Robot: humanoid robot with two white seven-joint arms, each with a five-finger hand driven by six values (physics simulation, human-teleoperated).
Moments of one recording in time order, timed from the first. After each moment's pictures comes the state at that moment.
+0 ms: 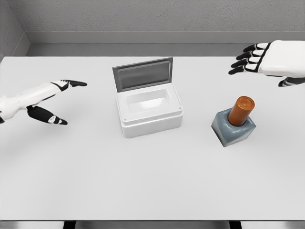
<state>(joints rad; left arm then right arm) -0.50 0.96 -0.69 -1.38 0.15 -0.61 -0.33 -0.97 -1.18 0.78 -1.71 0.22 -0.61 0.61</state>
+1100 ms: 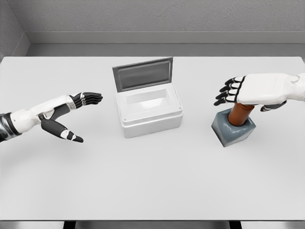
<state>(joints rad) -0.59 0.94 -0.98 -1.35 0.84 -0.61 -0.61 -0.94 -1.11 0.93 -1.70 0.31 -0.61 0.61</state>
